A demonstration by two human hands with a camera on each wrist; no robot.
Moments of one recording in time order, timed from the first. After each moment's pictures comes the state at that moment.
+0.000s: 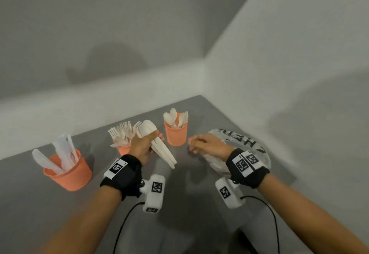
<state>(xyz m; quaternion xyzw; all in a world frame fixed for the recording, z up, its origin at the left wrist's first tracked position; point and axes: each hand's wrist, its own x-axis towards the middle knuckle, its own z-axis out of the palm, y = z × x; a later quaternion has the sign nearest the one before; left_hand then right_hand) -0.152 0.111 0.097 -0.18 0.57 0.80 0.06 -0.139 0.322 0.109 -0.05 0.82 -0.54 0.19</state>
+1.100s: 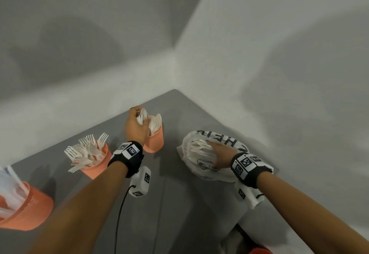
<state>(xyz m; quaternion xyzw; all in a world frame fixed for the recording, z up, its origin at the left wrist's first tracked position) -0.259 0.177 0.075 -0.01 0.83 0.53 -0.18 -0.167 0.427 0.047 0.01 0.96 -0.16 0.22</state>
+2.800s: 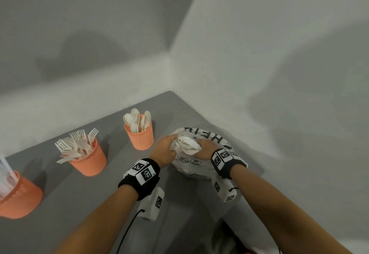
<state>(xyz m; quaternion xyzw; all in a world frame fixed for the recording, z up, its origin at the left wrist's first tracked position) -0.181 0.253 0.057 0.16 0.93 0.32 0.11 -0.181 0.432 0.031 0.01 0.95 -0.27 0.16</state>
